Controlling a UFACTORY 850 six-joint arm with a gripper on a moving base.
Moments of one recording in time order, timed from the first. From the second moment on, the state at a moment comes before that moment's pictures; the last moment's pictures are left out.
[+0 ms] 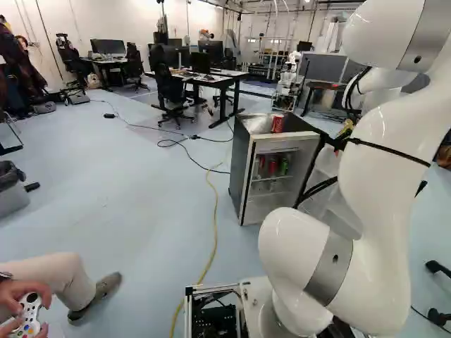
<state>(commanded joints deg) -47.9 -25.2 -73.7 -9.1 -28.5 0.0</state>
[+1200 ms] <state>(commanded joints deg) -50.4 -26.9 -79.9 -9.1 -28.5 0.0</state>
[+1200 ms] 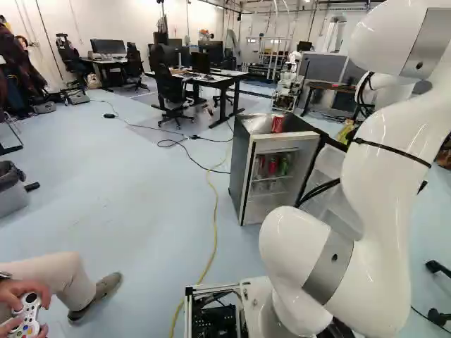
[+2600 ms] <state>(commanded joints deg) -52.9 -32.3 -88.7 -5.5 -28.5 0.0</state>
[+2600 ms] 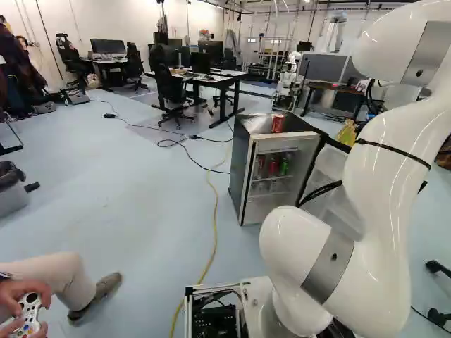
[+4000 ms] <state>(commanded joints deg) -57.5 -43.6 -104.7 2.3 -33.8 0.0</state>
